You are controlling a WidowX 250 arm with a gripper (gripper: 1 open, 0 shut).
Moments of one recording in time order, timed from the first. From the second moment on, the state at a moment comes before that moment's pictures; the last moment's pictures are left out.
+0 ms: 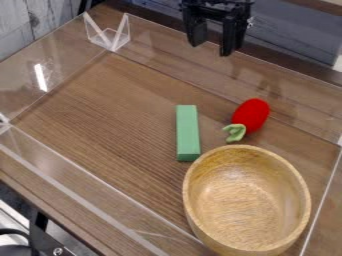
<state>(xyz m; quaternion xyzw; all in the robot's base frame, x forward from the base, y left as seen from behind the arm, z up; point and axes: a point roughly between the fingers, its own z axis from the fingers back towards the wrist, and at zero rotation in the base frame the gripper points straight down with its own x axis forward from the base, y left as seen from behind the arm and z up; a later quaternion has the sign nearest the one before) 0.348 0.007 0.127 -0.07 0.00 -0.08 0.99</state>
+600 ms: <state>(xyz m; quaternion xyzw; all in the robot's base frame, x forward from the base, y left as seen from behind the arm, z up) 0.350 0.014 0.125 -0.06 0.00 0.01 1.00</state>
